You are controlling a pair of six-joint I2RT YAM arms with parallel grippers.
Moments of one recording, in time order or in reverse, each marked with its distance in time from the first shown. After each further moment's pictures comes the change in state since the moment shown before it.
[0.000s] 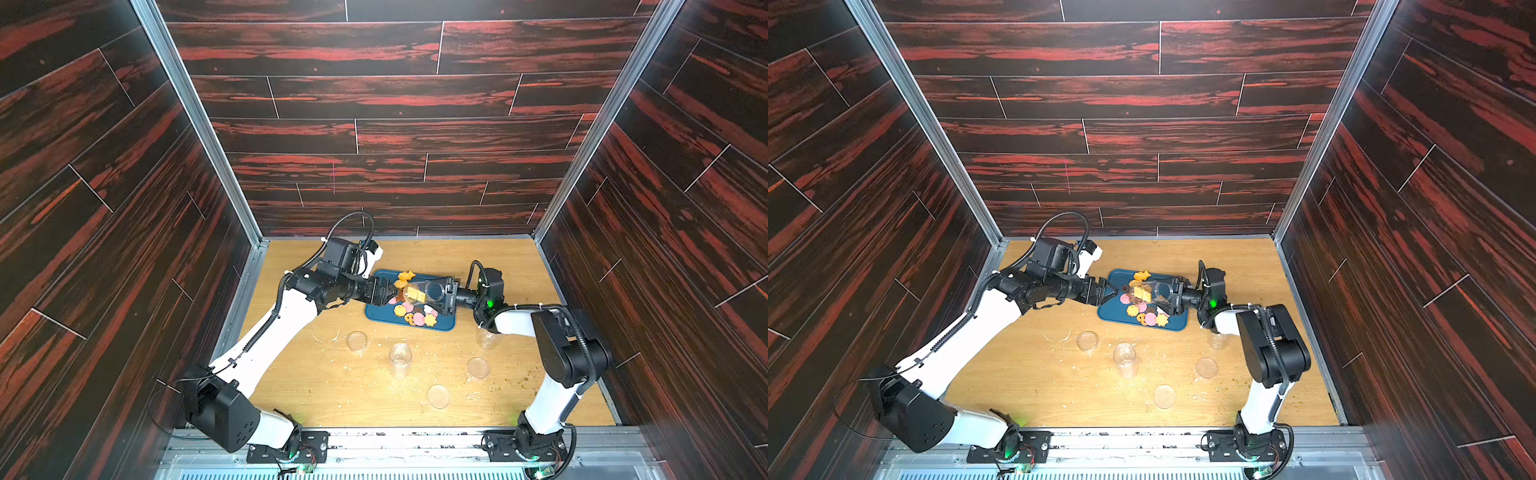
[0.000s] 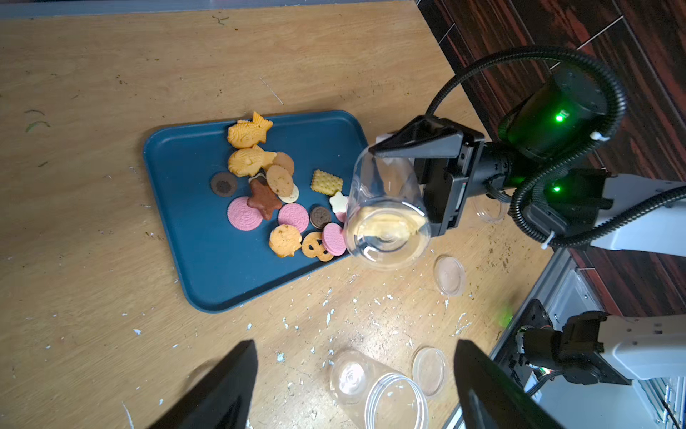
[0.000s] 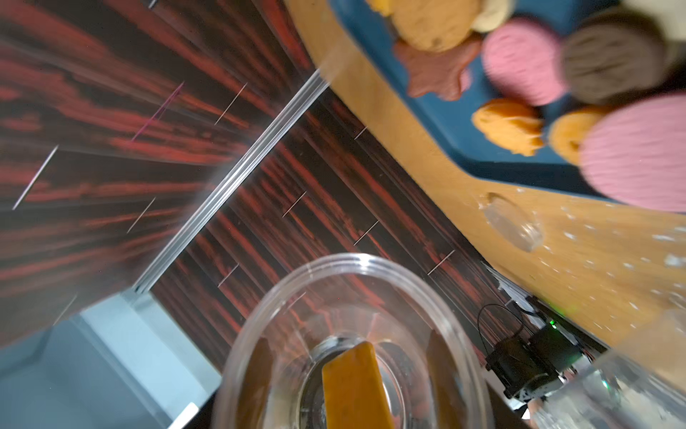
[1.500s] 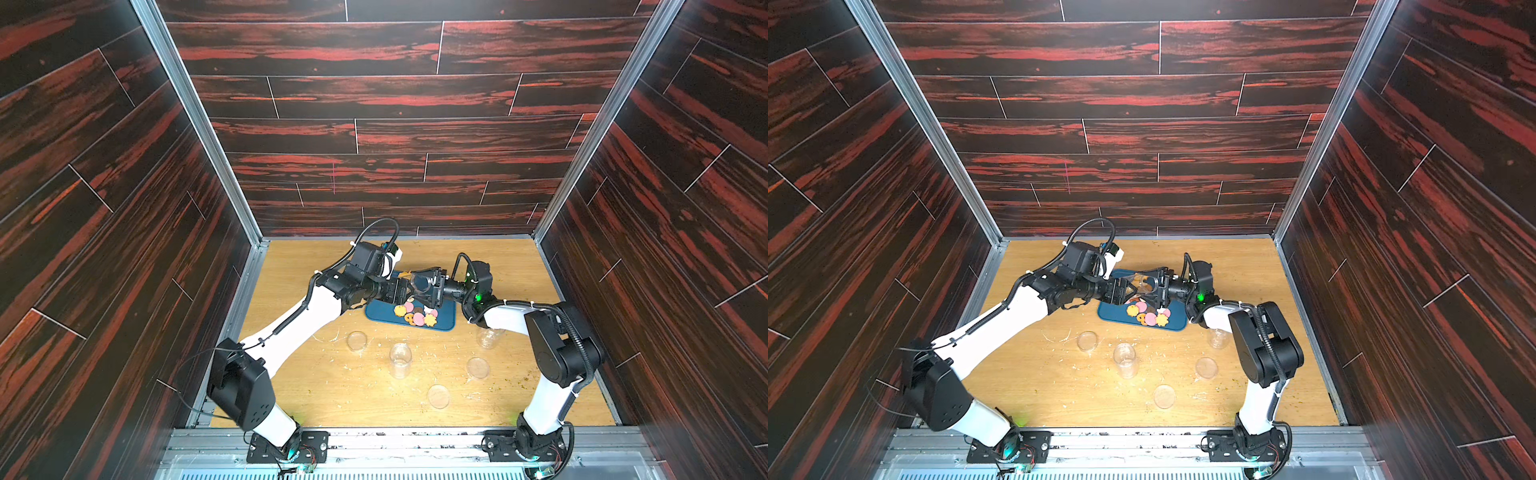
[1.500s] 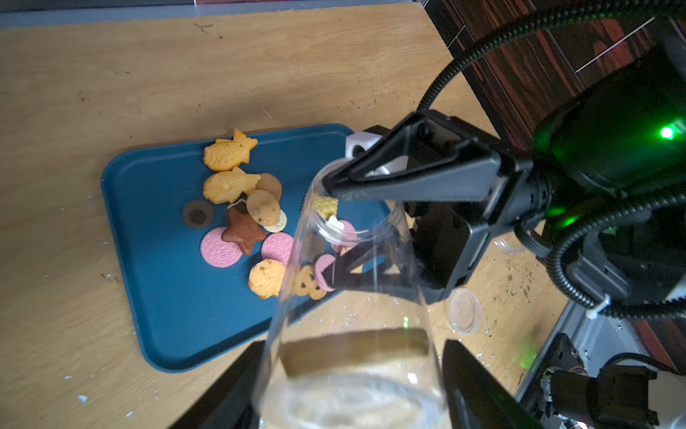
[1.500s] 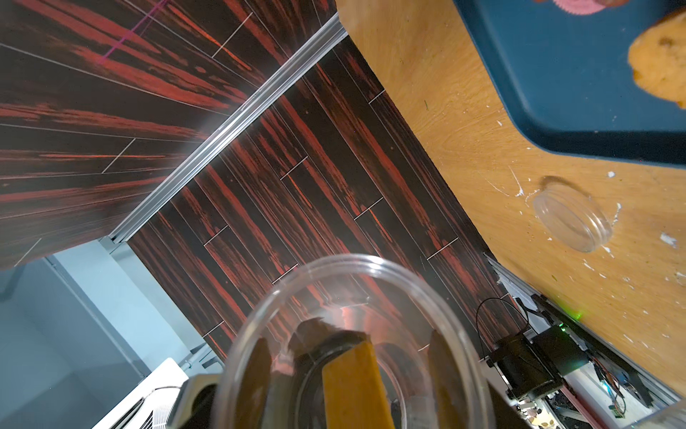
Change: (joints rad) left arm -0.123 0.148 0.012 0.171 -0.113 -0.076; right arm 0.099 0.023 0.091 0.106 0.018 0.016
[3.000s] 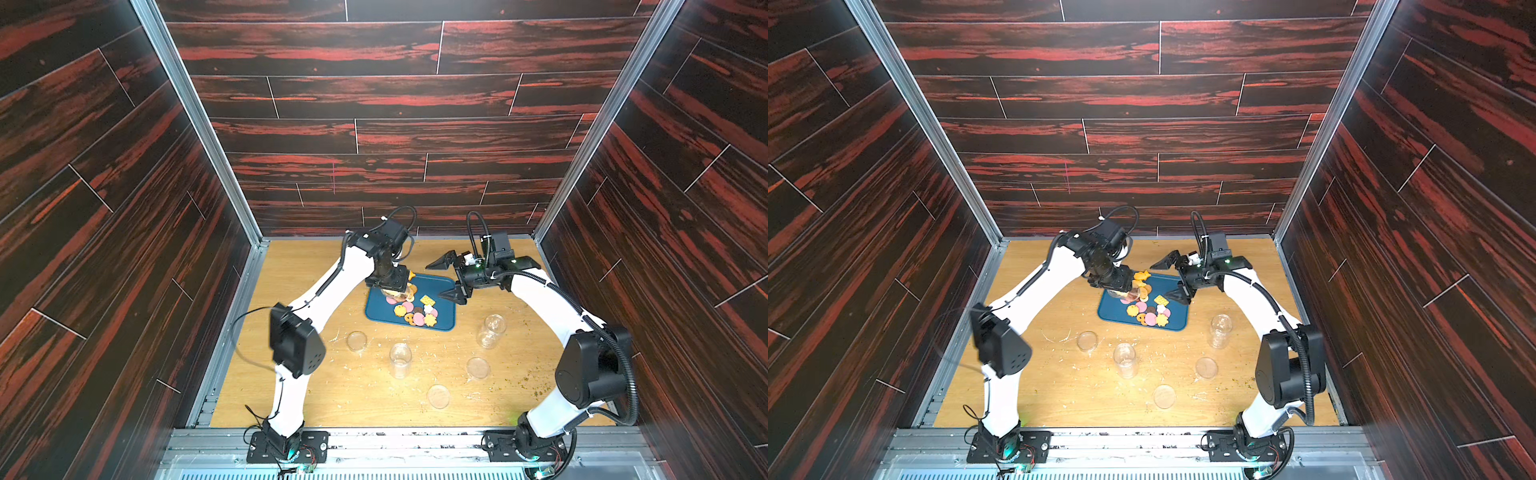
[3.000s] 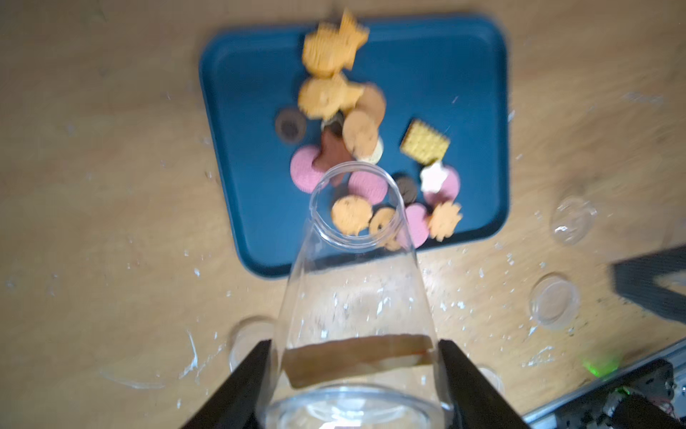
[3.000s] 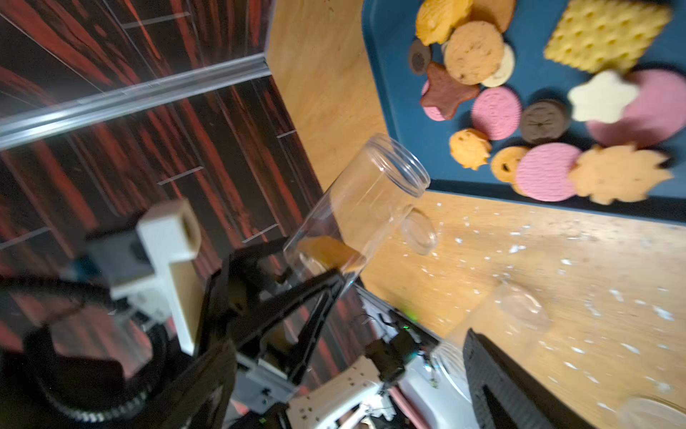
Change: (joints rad) left arm -0.003 0.490 0.762 -0.789 -0.224 -0.054; right arm -0.105 -0.173 0.470 -1.454 0.116 -1.056
